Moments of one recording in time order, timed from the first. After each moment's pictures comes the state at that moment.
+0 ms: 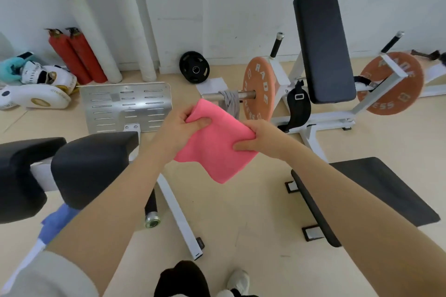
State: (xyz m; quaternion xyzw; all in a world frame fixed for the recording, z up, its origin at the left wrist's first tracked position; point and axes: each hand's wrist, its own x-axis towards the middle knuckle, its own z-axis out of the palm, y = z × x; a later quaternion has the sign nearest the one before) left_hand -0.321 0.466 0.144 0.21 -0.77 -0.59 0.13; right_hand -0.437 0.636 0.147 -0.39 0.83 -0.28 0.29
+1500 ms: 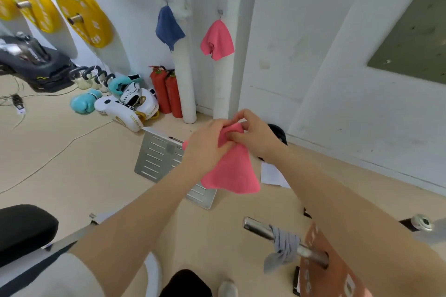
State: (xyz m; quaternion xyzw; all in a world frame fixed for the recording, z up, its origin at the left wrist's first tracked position) left_hand -0.702 0.113 0.153 0.40 -0.84 -0.28 0.24; right_hand -0.839 0.153 0.171 -0.53 0.69 -0.36 0.34
